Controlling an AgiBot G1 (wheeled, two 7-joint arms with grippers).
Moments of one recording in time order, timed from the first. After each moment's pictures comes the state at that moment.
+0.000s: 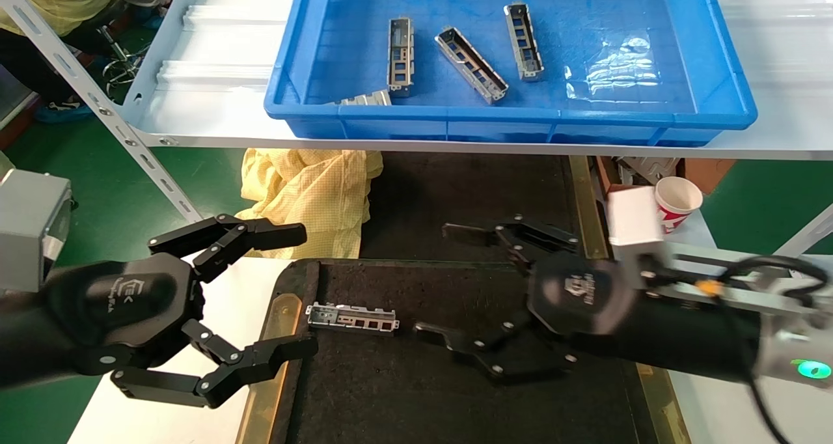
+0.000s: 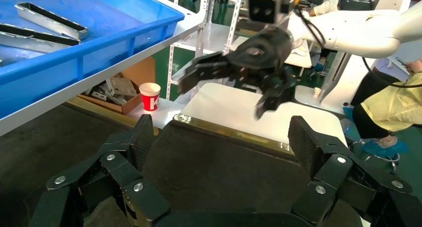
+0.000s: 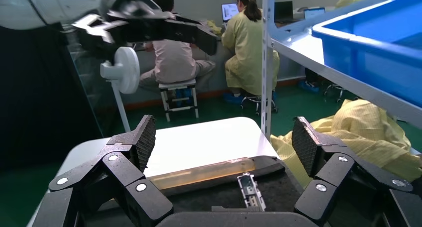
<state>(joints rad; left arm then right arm) -1.07 0.54 0.40 -1.21 0.62 1.40 -0.11 1.21 -0.81 -0.56 1.04 -0.70 -1.36 0.00</state>
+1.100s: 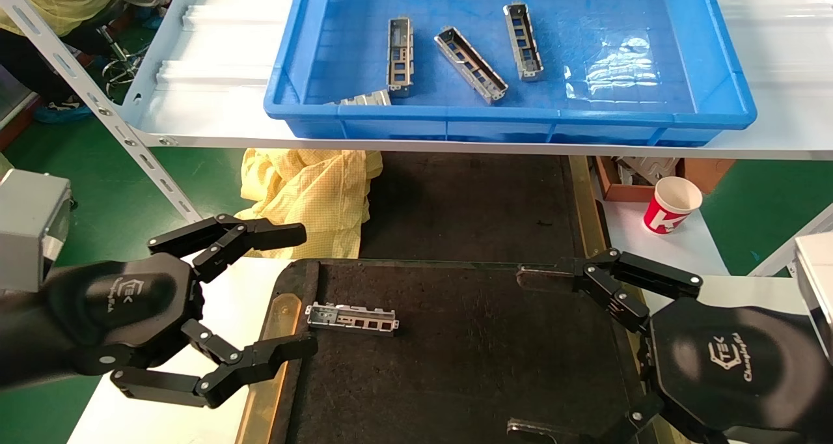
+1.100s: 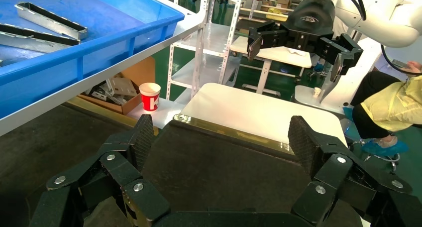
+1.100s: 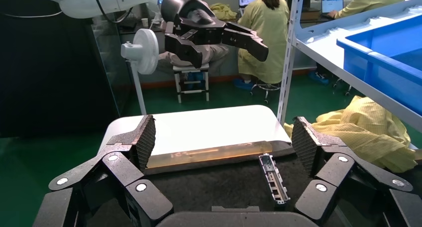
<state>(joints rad) -1.07 0.54 0.40 -1.21 0.62 1.40 -0.11 1.07 -0.60 -0.26 1.30 -0.73 -1.50 0.19</state>
